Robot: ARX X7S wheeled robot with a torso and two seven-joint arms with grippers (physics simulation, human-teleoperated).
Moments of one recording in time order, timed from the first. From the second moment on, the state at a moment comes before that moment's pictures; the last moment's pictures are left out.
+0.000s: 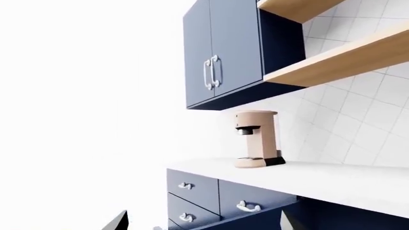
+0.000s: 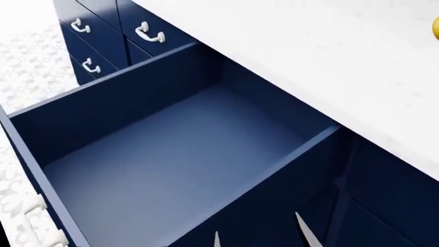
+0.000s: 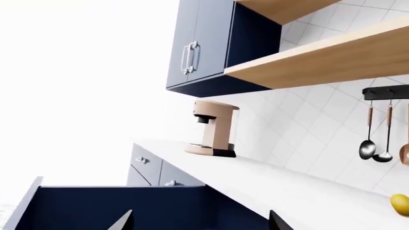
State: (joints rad) left arm 0.30 -0.31 0.11 0.57 -0.02 0.19 -0.45; right arm -0.17 0.35 -0.29 -0.51 0.07 -0.15 0.17
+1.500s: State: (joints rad) left arm 0.30 -0.34 0.11 0.63 -0.02 0.13 -0.49; right arm -0.16 0.37 -0.32 -0.49 0.08 -0.16 0.19
